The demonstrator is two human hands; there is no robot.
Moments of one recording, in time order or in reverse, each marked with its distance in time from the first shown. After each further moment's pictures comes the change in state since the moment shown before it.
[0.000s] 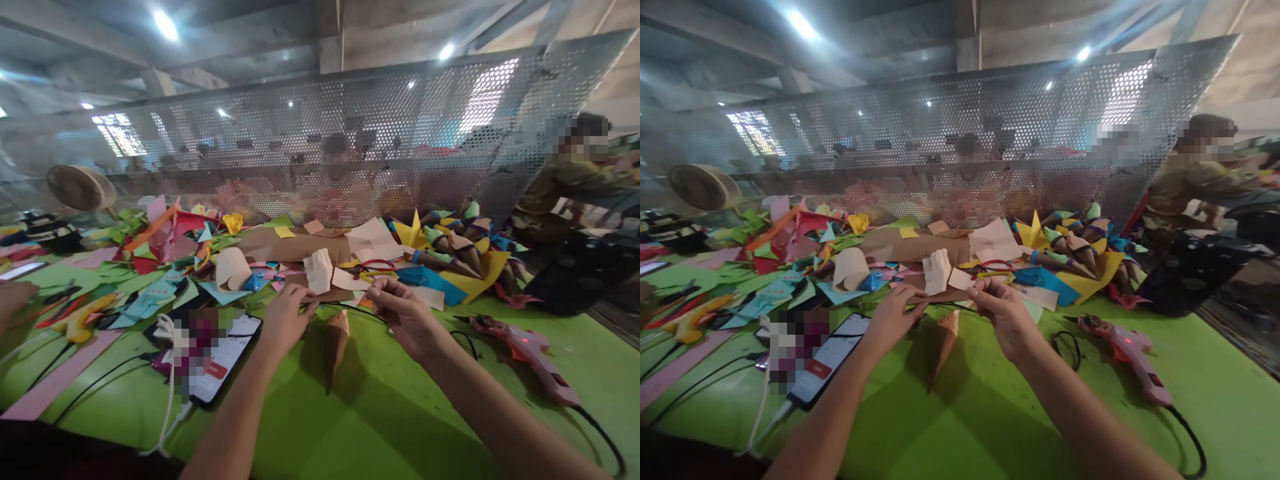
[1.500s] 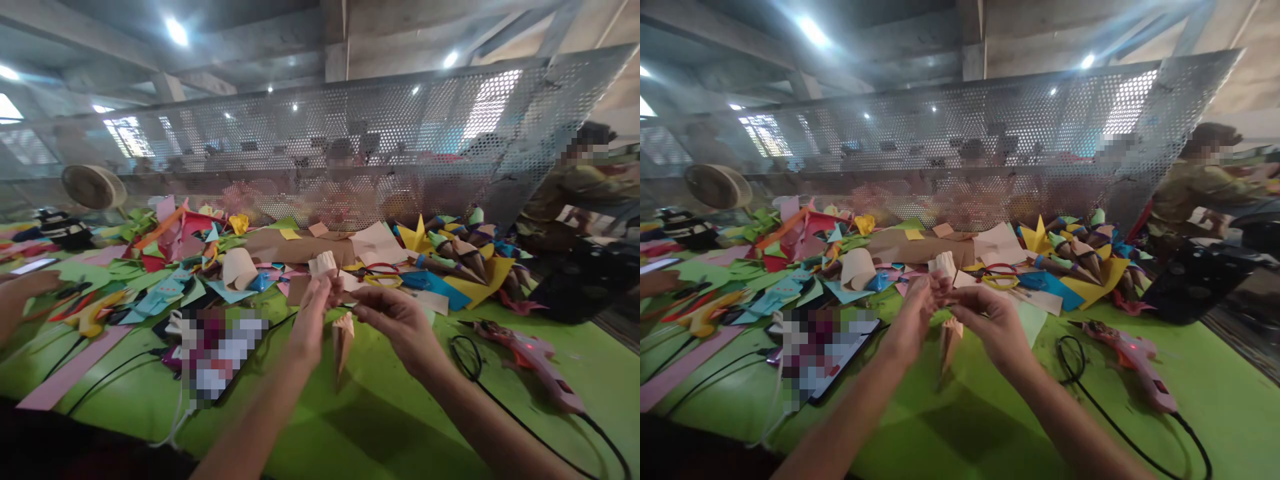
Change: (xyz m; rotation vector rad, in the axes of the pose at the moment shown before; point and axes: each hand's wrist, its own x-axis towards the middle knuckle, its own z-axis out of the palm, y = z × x) left_hand -0.004 0.066 0.007 -1.260 0.115 -0.305; right_hand -0.020 0.000 0.024 -0.372 -0.140 -0.303
